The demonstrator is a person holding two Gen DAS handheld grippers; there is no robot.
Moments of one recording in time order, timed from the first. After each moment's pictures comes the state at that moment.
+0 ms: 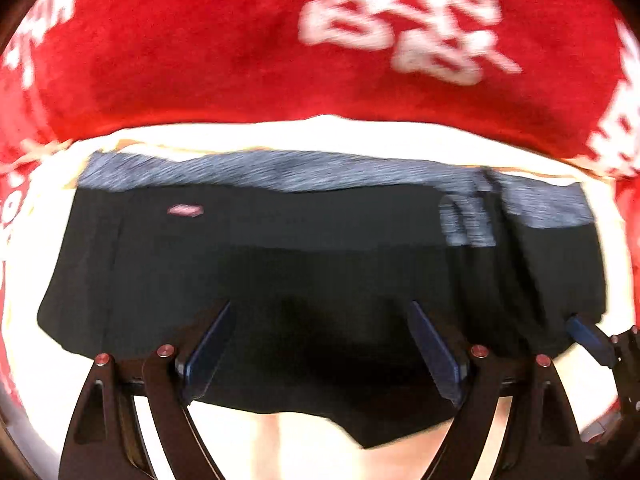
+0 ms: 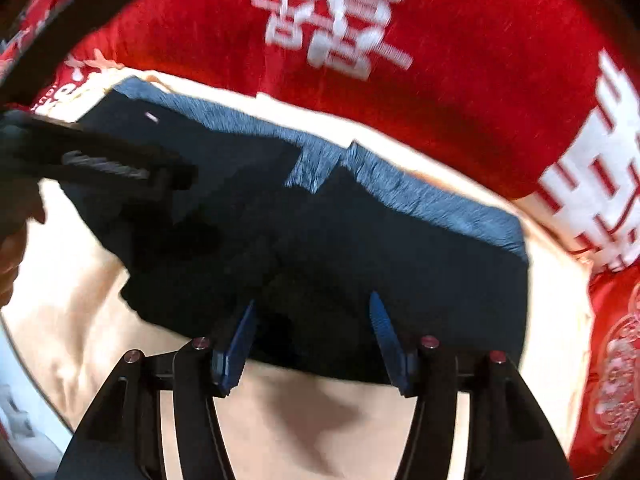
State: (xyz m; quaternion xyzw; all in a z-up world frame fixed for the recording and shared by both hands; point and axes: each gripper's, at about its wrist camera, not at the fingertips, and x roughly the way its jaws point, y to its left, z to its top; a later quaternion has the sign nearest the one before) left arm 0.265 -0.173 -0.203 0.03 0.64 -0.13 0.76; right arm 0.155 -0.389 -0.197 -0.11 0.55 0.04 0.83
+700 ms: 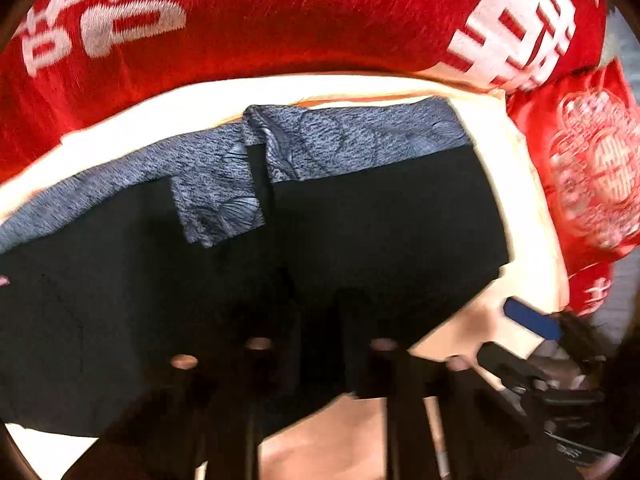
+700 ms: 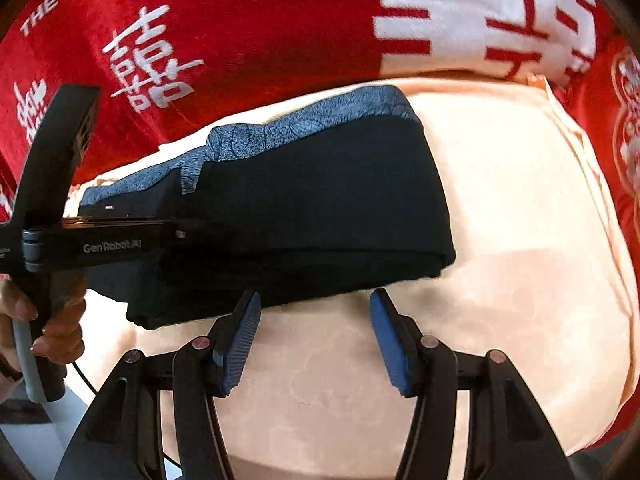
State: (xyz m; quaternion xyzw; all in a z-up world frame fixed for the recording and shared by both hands) left arm 0.261 -0.291 -0.207 0.01 0.69 -0.32 0.65; right arm 0.122 -0.530 -0.189 0.16 0.59 -0.04 0.79
